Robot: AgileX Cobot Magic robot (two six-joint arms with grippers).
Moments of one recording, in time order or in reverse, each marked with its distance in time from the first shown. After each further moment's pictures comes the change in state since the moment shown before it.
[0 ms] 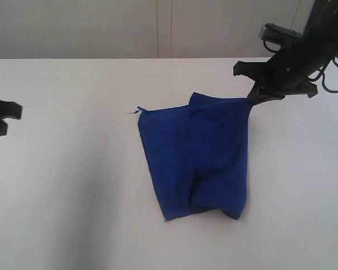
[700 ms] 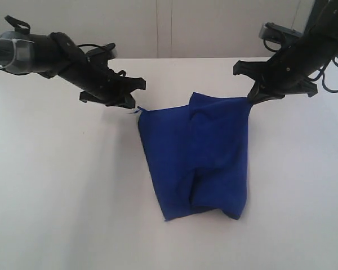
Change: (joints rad) left arm -0.243 0.894 -0.817 -0.463 -0.045 0.225; right arm 0.000 0.000 0.000 0.000 -0.009 0.000
